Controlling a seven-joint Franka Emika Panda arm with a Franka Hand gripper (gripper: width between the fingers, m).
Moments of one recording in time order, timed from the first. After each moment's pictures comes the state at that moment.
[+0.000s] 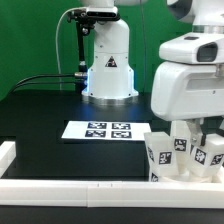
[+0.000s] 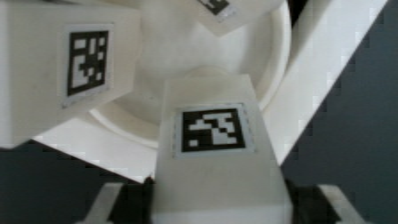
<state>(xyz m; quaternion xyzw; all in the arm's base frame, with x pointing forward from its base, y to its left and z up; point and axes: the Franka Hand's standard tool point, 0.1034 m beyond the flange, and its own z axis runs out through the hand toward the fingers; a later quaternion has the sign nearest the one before) 0.607 0.114 0.084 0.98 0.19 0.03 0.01</state>
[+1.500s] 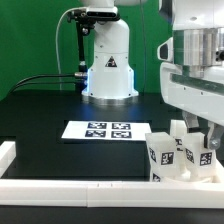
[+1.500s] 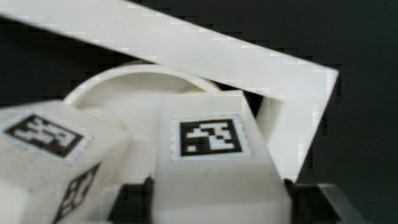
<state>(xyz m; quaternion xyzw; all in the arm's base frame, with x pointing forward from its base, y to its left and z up) 0.600 0.111 0.081 0.77 -0.63 0.00 -0.05</state>
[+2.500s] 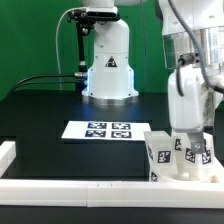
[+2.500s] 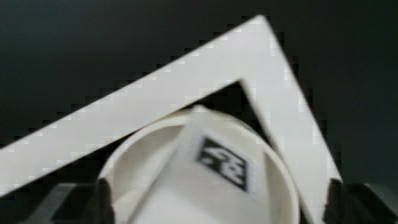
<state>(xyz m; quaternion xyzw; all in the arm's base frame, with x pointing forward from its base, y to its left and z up) 0.596 0.118 0.084 0.56 -0.83 -0.05 -0.08</state>
